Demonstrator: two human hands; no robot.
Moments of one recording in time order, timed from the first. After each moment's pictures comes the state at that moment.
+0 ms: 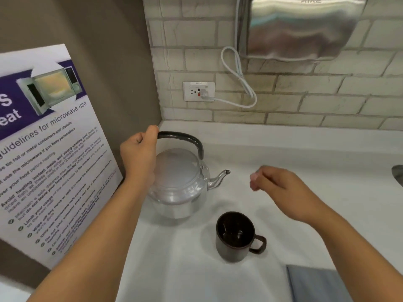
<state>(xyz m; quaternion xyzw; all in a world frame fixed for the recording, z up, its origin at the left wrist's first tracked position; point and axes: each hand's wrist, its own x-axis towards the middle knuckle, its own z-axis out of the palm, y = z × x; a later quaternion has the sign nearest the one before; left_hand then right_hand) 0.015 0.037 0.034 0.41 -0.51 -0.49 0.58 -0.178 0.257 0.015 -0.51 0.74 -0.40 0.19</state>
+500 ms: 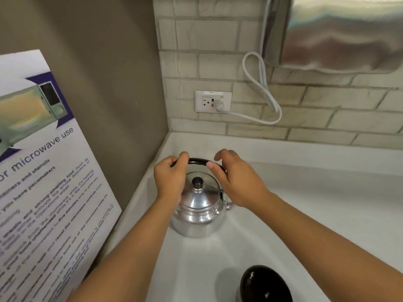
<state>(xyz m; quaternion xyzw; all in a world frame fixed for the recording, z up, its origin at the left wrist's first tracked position) -0.050 -0.043 -0.034 0.43 -0.55 -0.48 0.53 -0.172 0.070 -0.003 -0.60 0.73 -0.33 0.00</state>
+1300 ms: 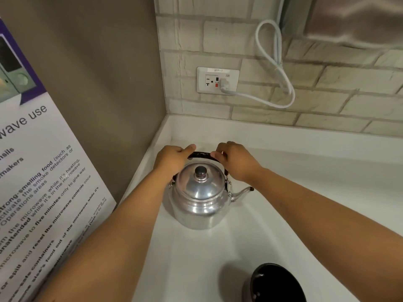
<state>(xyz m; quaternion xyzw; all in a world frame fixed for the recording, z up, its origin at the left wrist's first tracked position) -0.057 -0.109 -0.067 0.49 -0.71 -0.44 0.24 -0.210 0.009 -0.044 -0.57 0.77 -0.25 0.11</state>
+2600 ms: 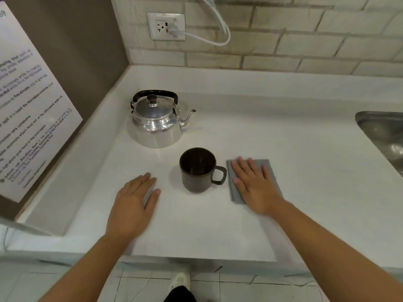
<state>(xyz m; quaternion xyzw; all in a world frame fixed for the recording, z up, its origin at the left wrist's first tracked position) 0.098 0.176 -0.151 0.39 -0.89 -0.17 0.18 -0.187 0.334 -0.142 -0.52 0.85 -0.06 0.11</state>
